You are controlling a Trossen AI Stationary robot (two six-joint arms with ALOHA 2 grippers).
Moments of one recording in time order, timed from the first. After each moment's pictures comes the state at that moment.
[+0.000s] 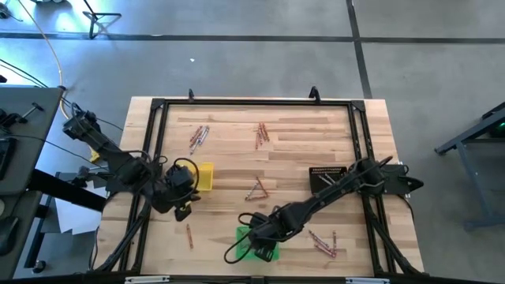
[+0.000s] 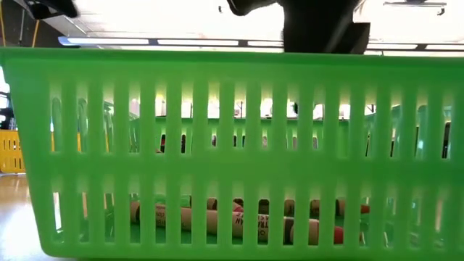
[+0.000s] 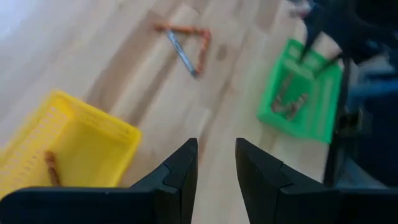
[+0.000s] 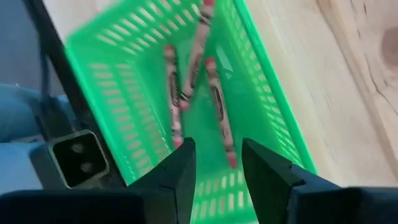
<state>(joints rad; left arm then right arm) -0.67 1.11 1.01 -0.90 -0.44 -1.02 0.50 2.13 1.75 -0.84 -0.02 0.93</state>
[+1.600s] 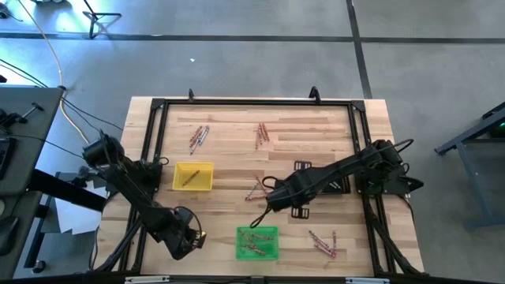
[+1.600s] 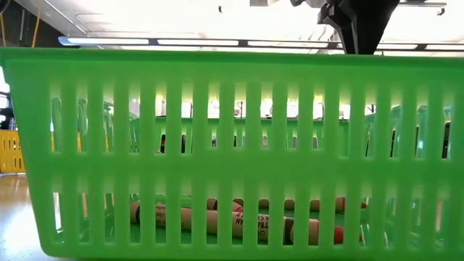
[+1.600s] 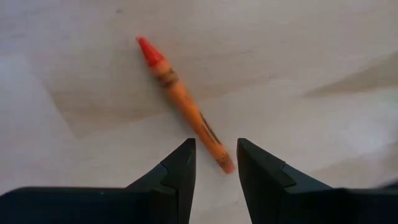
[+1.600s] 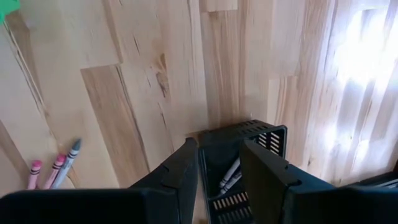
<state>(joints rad) -0.89 1.64 0.86 -0.51 -0.06 -2.21 0.36 1.90 1.75 -1.57 0.19 0.47</state>
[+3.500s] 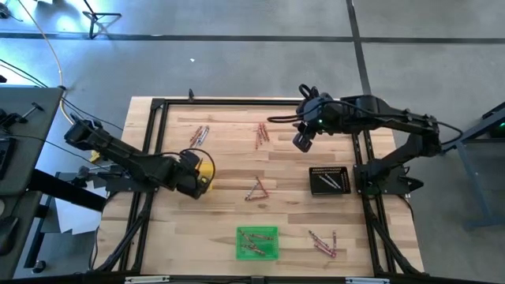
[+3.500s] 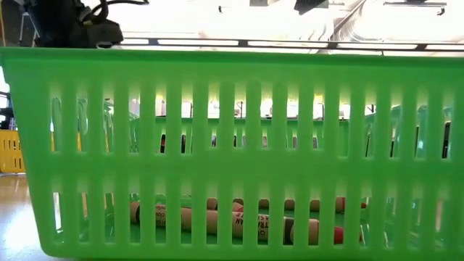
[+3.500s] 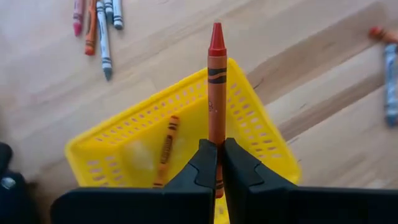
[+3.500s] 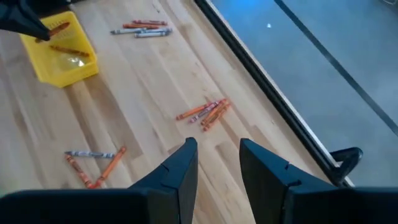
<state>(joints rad) -0.38 1.28 0.88 -1.07 -0.49 -1.40 -0.05 1.43 1.75 -1.23 0.40 0.31</state>
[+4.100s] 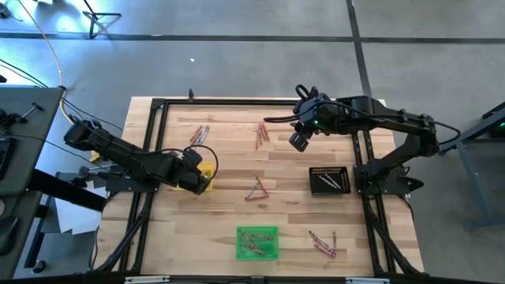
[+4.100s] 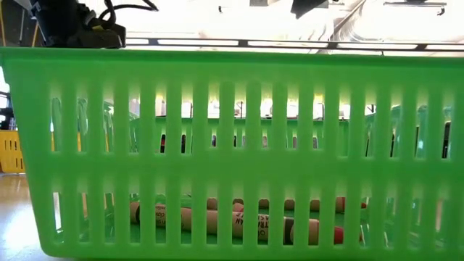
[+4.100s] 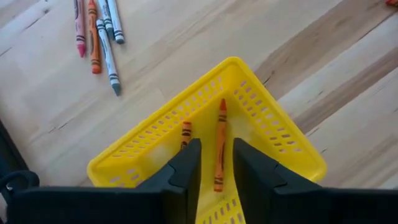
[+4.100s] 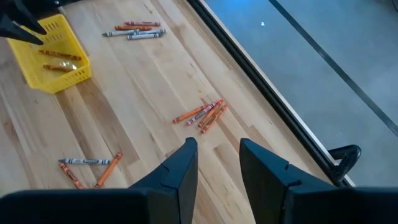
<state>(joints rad) -0.33 1.28 0.88 -1.07 -0.47 -1.22 -0.05 1.46 1.75 -1.21 0.42 0.34</state>
